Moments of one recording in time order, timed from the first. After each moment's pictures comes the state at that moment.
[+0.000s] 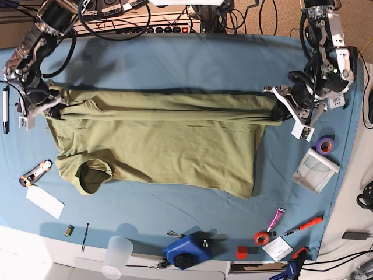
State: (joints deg) left arm 11.0 -11.5 -13.1 107.2 -31.9 -20.3 59.2; right arm -0.5 16.7 43.8 85.1 24.2 32.9 -57.1
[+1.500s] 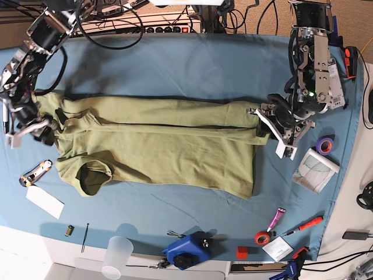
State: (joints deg) left arm 2.9 -11.4 -1.5 102.6 -22.4 -10.8 54.2; right arm 8.2 21.6 44.9 77.4 31.0 37.5 -52.5
